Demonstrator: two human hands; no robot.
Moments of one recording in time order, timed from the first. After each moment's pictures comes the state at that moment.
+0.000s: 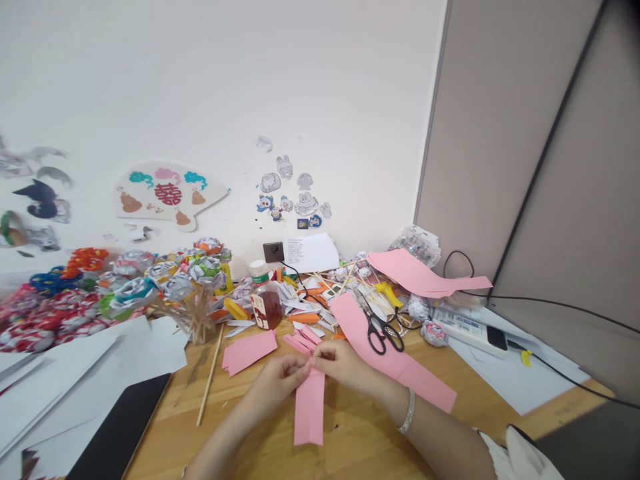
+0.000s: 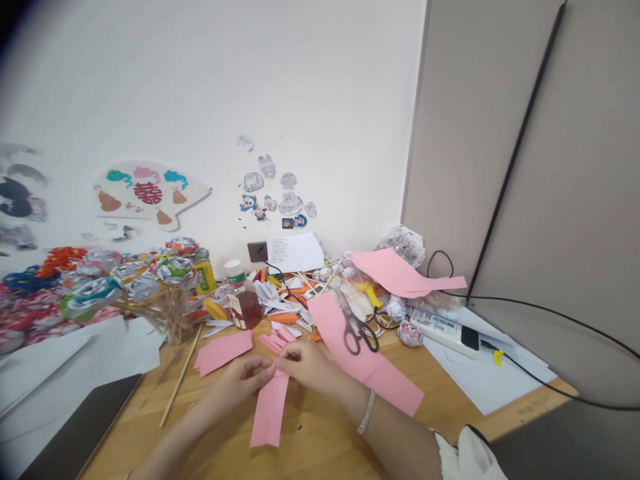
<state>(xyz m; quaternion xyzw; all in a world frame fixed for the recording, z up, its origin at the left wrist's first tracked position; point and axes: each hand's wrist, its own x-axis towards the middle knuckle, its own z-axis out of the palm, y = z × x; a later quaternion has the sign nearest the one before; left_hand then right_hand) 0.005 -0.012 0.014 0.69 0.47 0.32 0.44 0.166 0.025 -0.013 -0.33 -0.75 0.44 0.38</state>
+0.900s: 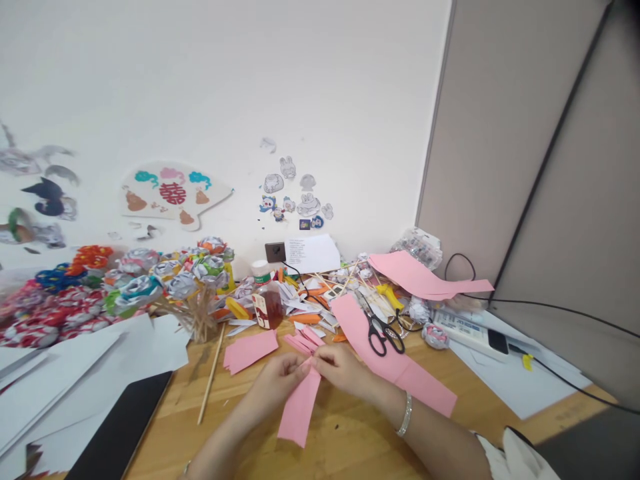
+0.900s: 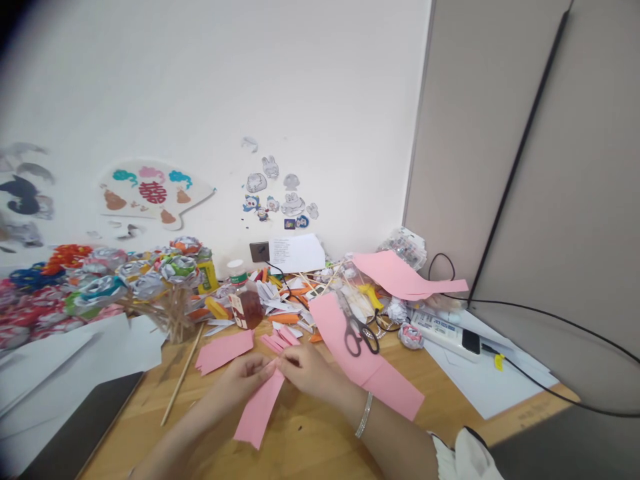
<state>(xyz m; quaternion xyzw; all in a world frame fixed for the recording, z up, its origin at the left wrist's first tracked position) 0.005 -0.013 0.009 0.66 0.49 0.37 0.44 0.166 0.017 -0.006 -0.33 -0.80 0.36 0.36</state>
